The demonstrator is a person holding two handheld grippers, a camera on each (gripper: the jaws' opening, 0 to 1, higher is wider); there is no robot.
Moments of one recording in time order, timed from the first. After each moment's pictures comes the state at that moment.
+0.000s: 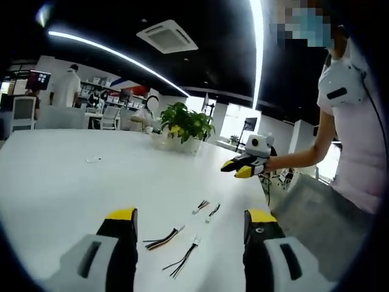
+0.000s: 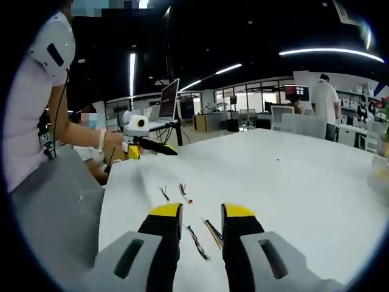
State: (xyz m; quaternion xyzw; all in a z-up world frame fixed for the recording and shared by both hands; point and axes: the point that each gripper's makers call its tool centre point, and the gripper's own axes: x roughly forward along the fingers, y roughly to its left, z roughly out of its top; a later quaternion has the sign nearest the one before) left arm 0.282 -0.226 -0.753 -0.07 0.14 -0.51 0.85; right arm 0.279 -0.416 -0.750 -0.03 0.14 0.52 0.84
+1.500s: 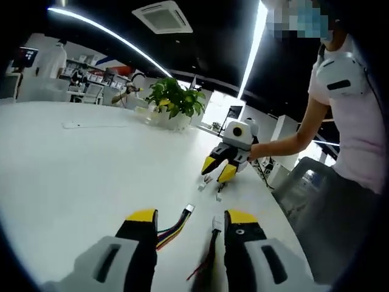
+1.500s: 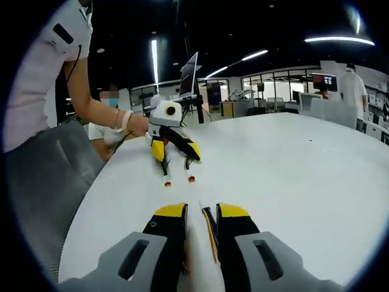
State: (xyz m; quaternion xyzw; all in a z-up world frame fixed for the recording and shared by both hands) left arm 0.306 -0.265 -0.828 -0.08 0.20 -0.57 0.79; right arm 0.299 -0.370 -0.831 -0.05 0.17 0.61 0.77
